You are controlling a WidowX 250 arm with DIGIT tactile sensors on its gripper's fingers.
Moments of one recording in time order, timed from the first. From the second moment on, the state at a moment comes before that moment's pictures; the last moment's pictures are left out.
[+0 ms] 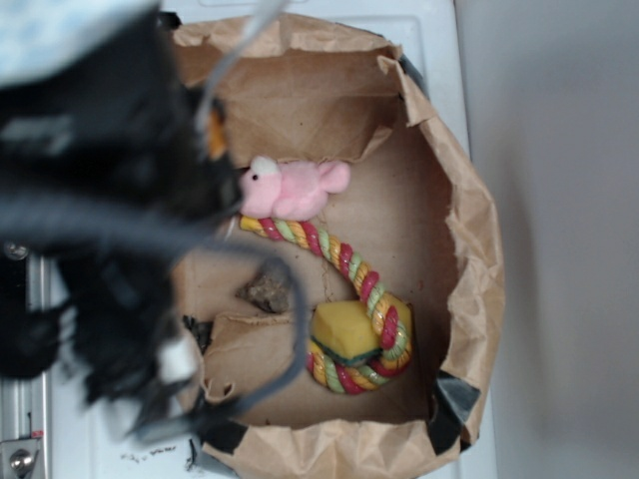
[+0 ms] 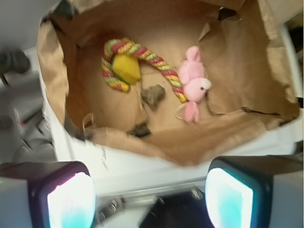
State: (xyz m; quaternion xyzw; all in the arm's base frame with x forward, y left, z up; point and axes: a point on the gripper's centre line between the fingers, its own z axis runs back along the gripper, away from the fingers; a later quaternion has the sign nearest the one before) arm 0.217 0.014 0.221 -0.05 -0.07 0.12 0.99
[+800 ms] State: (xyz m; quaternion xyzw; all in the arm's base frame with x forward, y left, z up) arm 0.261 0.031 0.183 -0.09 -0.07 0.33 0.94
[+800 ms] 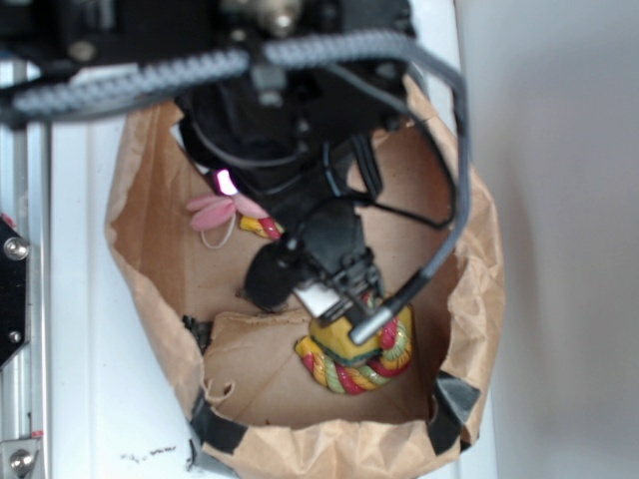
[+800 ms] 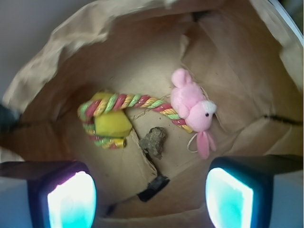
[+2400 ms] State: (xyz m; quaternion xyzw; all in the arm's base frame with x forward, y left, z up) arm 0.217 0.053 0.095 -0.03 -0.10 0.34 0.94
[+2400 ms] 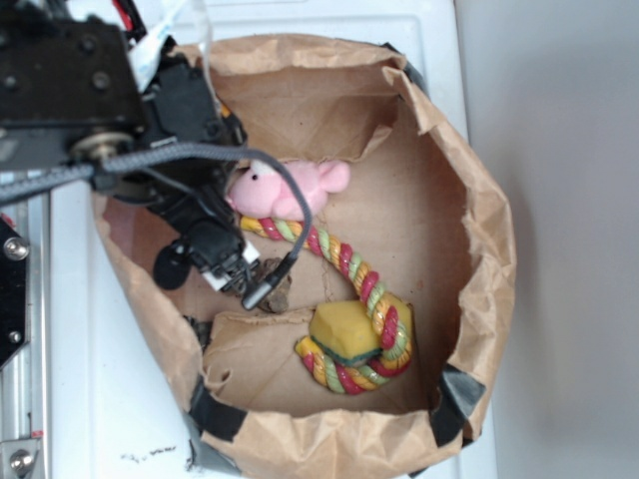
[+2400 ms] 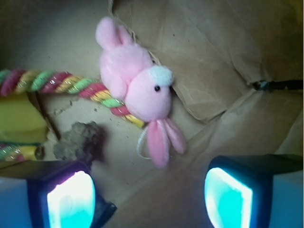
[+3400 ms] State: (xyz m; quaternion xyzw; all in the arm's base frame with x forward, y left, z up) arm 0.199 0.031 0.121 -0.07 -0.10 0.29 0.95
